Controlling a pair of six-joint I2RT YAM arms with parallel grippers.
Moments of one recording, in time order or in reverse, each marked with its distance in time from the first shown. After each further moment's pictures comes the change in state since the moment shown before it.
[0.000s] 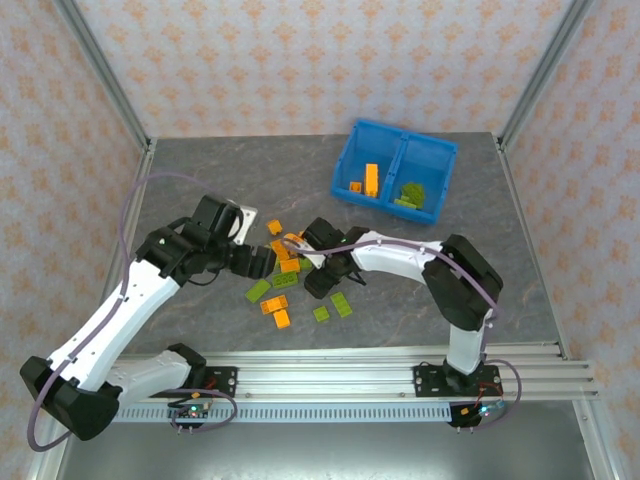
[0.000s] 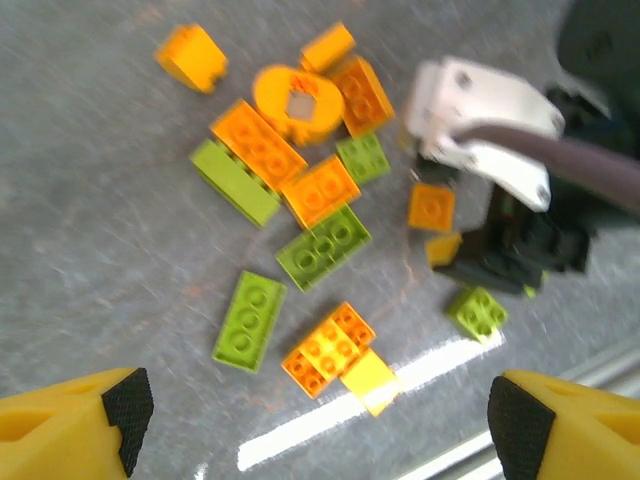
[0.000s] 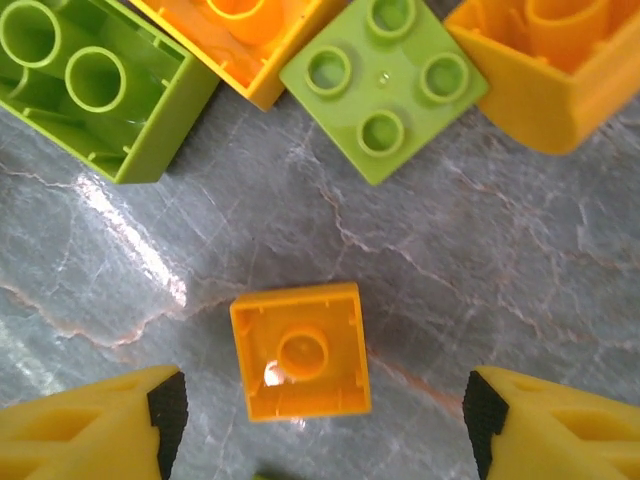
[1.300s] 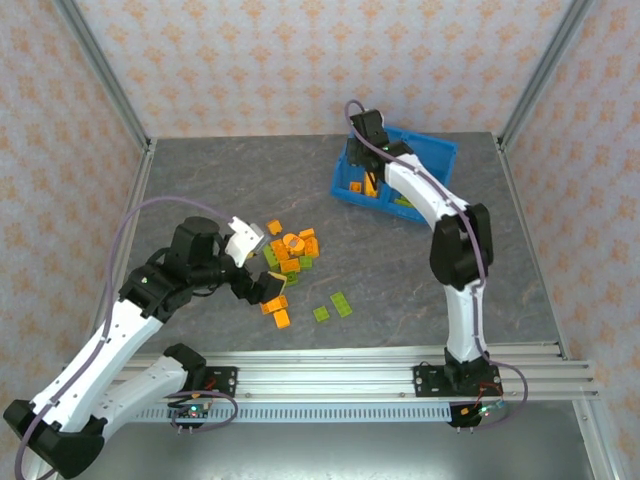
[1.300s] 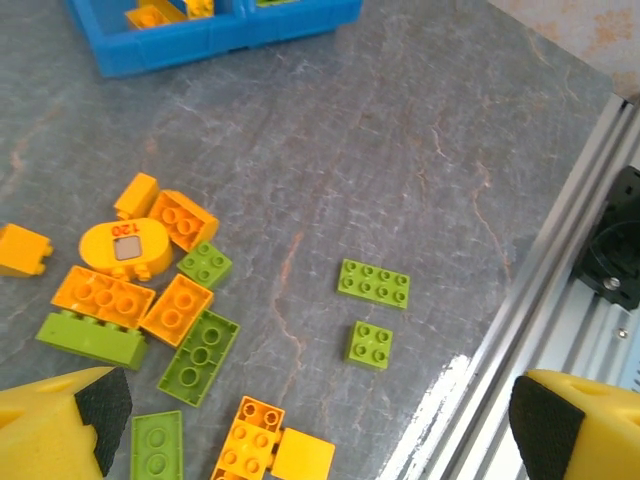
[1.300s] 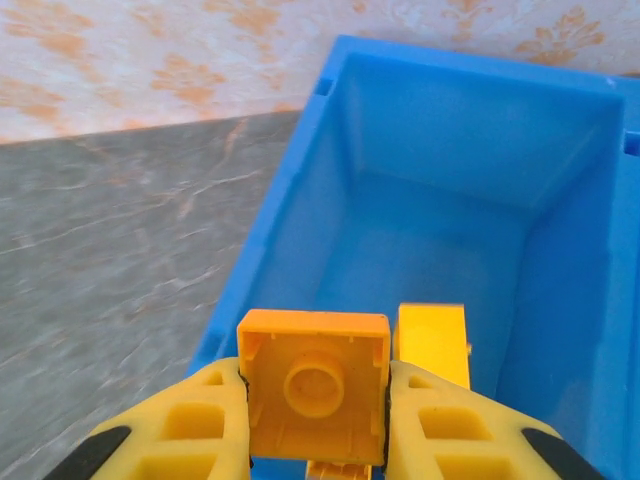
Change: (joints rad) left arm 0.000 -0.258 -0.210 0.299 0.285 0.274; right arm -0.435 0.305 0.752 0.060 0.314 0.407
